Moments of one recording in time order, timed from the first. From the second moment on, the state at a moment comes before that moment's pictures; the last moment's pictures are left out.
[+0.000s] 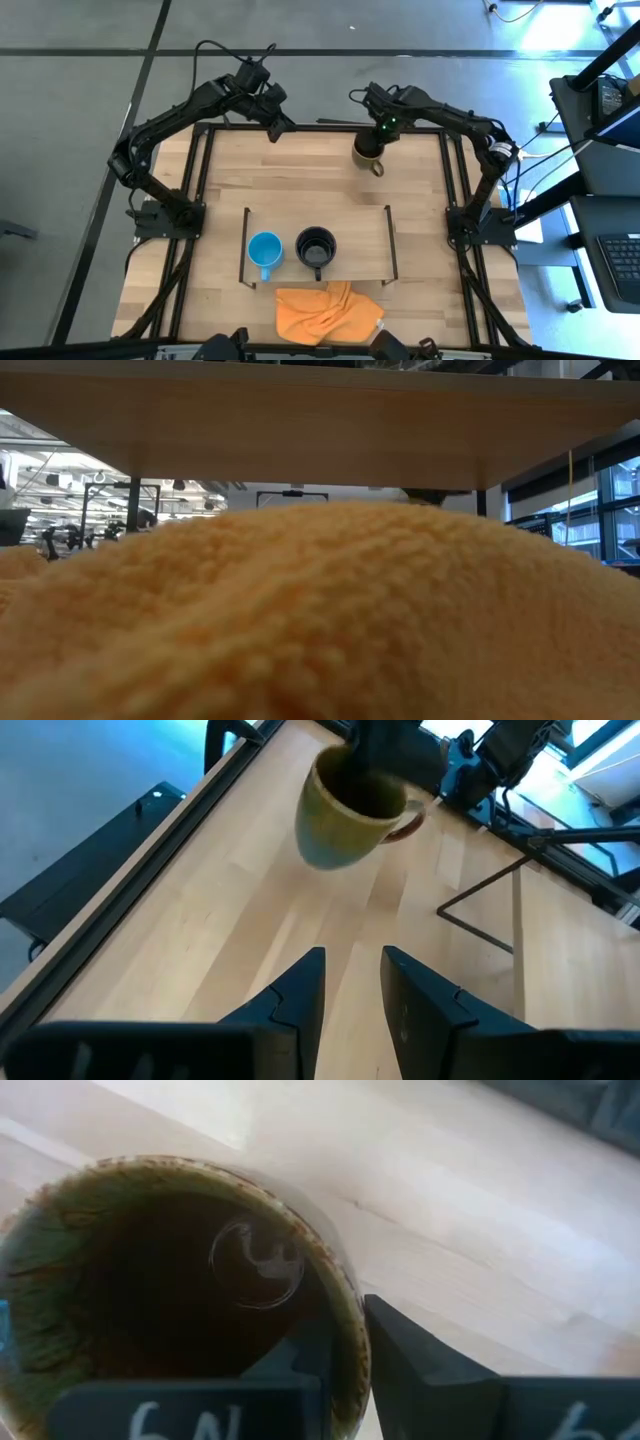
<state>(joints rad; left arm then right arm) 0.76 1.50 1.44 -0.74 0.54 0.01 -0.67 1.80 1.55 -1.14 -0.03 0.47</state>
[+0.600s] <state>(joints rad) 0.77 1.44 1.44 -0.86 0.29 0.15 -0.47 1.80 2.06 -1.58 0.06 0.78</state>
